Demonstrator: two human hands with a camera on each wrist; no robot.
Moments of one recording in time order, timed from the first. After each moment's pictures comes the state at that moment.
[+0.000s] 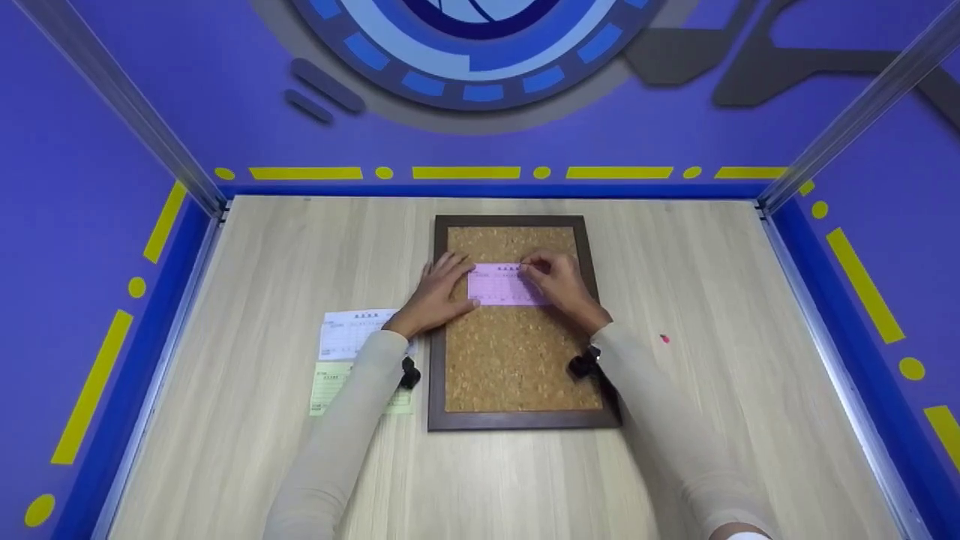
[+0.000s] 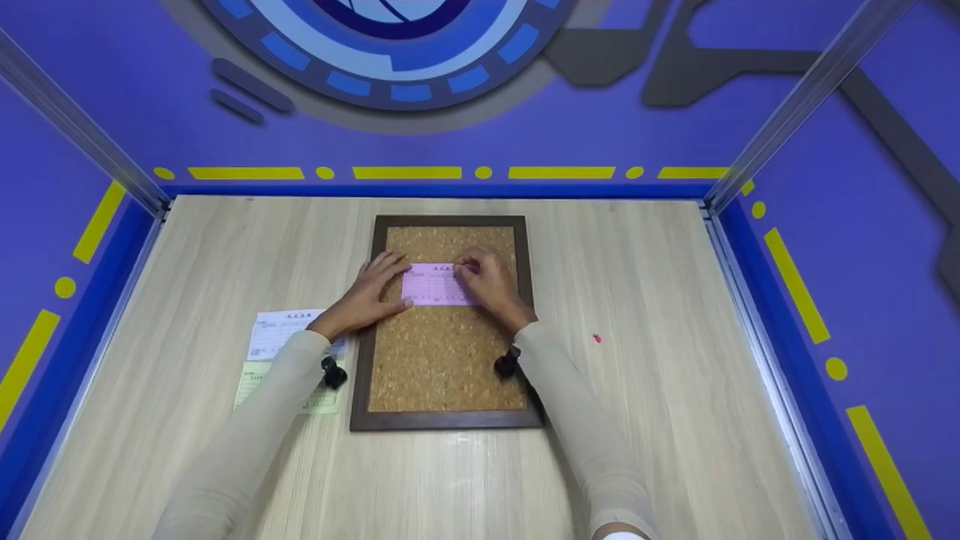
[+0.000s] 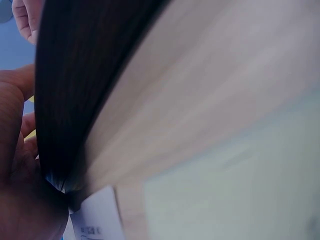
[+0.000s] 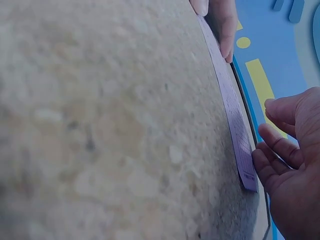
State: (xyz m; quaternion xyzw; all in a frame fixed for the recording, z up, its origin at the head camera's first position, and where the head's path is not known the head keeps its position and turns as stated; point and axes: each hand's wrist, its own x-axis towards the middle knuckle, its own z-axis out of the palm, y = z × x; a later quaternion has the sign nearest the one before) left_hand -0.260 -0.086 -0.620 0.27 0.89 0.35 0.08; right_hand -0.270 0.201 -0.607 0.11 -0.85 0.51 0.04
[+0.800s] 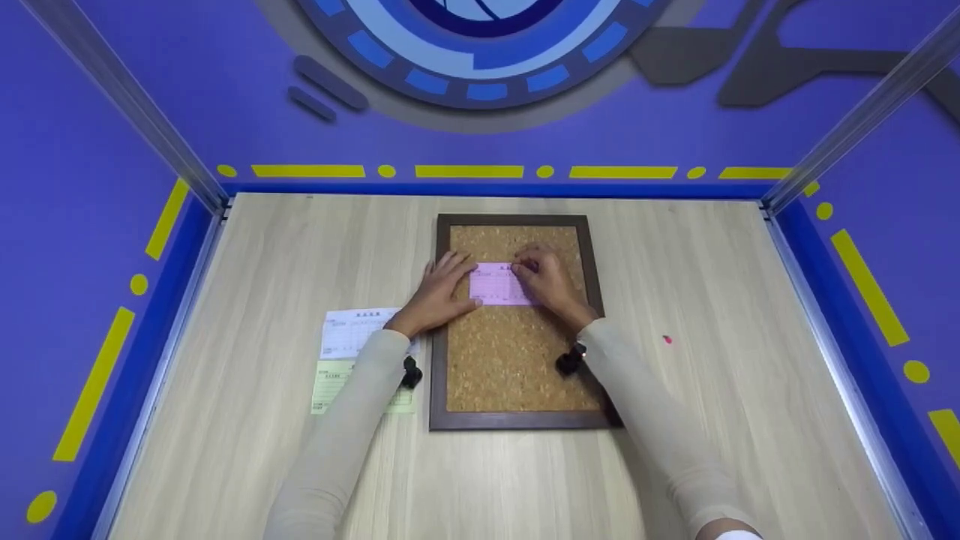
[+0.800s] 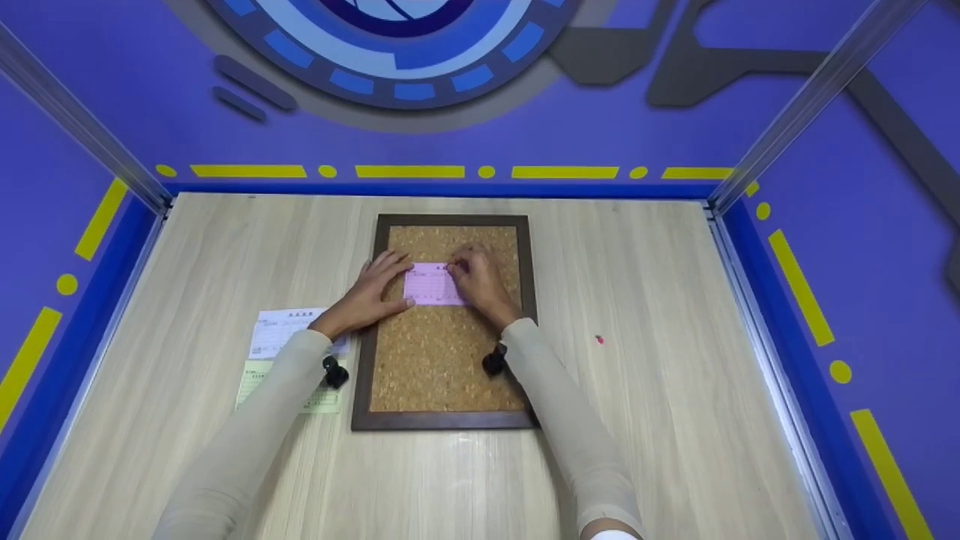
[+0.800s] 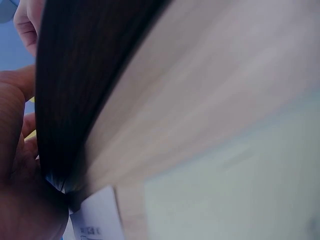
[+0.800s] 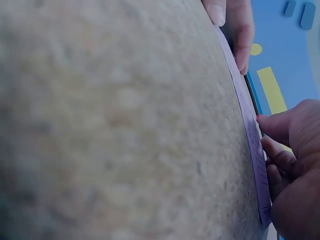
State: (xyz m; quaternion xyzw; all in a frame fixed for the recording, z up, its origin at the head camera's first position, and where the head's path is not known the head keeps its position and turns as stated) left_hand -0.259 -0.087 -0.621 0.27 0.89 0.35 0.07; right_hand -0.278 0.181 -0.616 0.13 -0.87 0.47 0.04
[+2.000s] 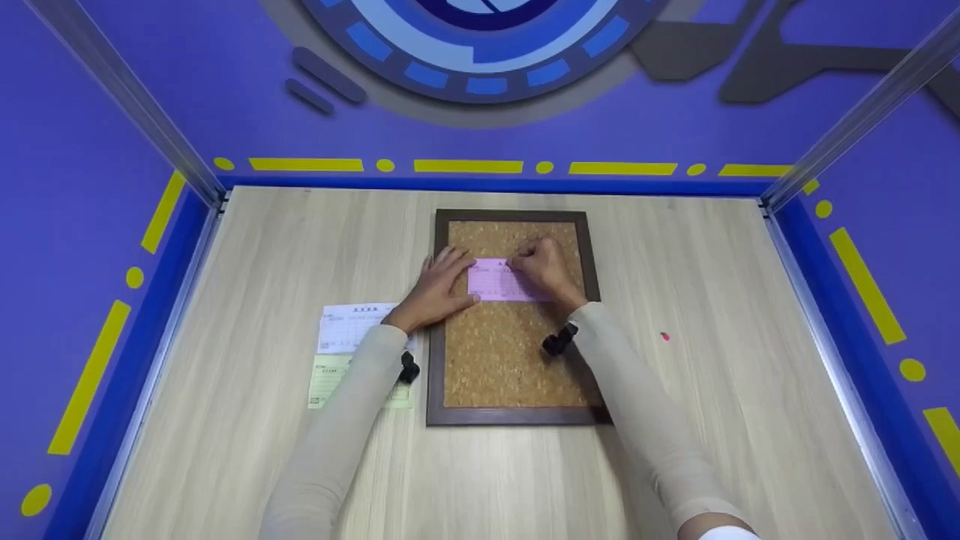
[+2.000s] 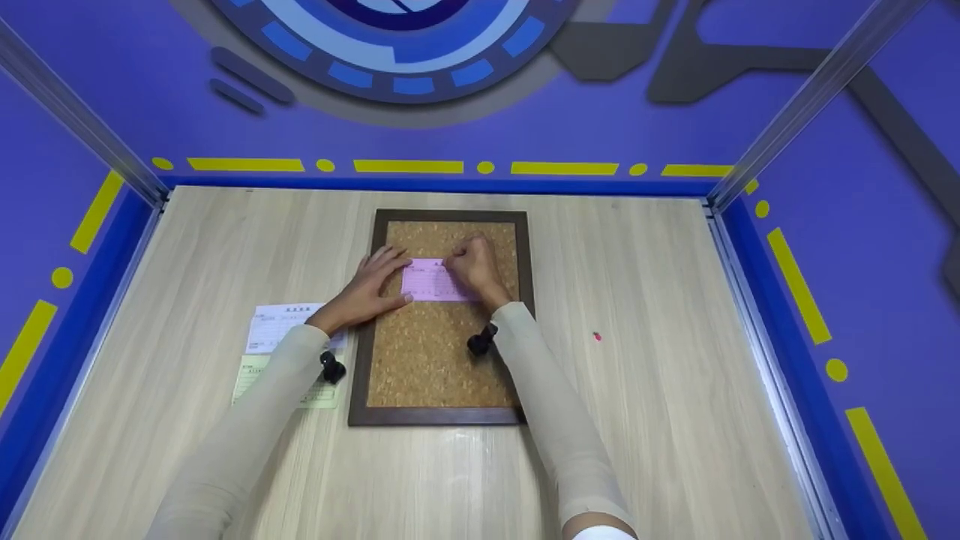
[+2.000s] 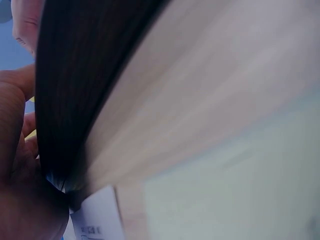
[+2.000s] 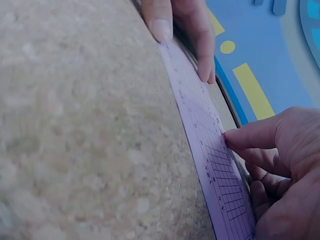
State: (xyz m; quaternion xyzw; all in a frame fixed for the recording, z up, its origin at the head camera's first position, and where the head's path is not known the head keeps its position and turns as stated) left_hand -0.258 -0.087 -0.620 0.27 0.90 0.34 0.07; right_hand -0.292 0.169 -0.598 0.02 -0.87 0.49 -0.01
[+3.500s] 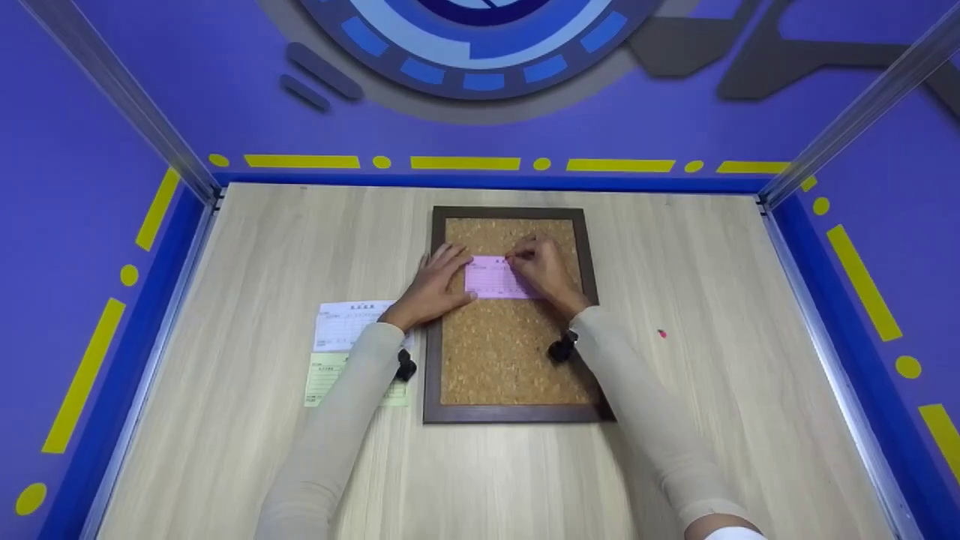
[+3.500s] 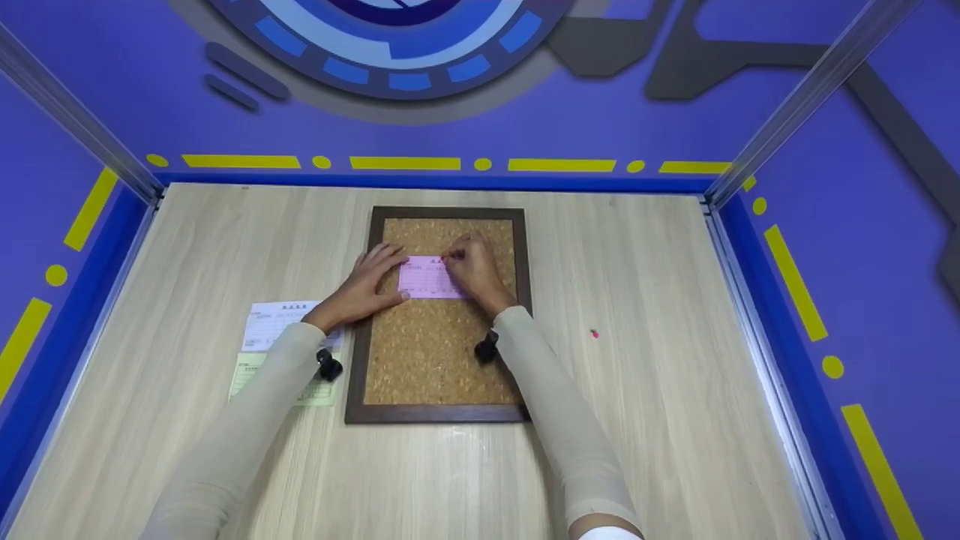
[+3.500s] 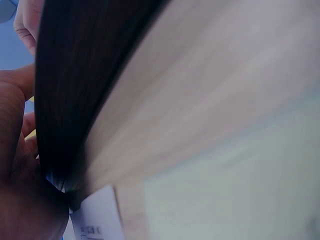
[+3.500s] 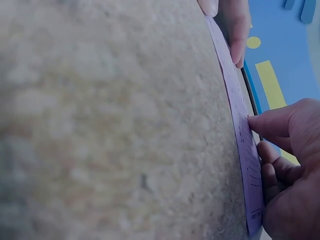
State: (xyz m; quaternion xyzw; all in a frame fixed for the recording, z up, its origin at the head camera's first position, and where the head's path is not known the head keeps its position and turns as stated) left_hand -0.260 -0.086 -0.621 0.27 0.89 0.35 0.08; right_hand -0.289 0.181 -0.612 0.13 -0.87 0.48 0.05
